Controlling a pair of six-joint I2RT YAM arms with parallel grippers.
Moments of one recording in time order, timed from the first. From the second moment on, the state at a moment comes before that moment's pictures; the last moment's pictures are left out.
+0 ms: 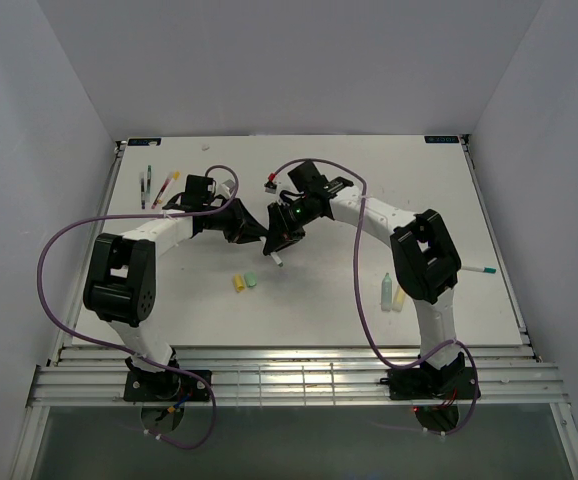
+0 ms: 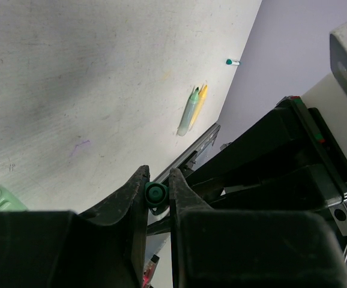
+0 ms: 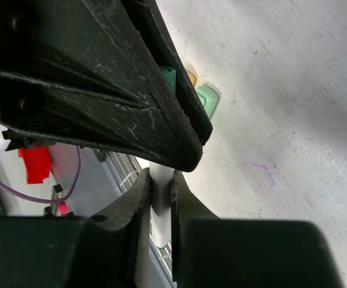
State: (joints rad) left arm -0.22 1.75 1.07 -0.21 0.83 -0.86; right arm 0.68 2.06 1.64 -0.57 -0.78 0.31
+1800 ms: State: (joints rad) left arm 0.00 1.70 1.07 -0.27 0.74 -0.75; right arm 0.60 1.74 1.24 -0.63 -0.45 0.26
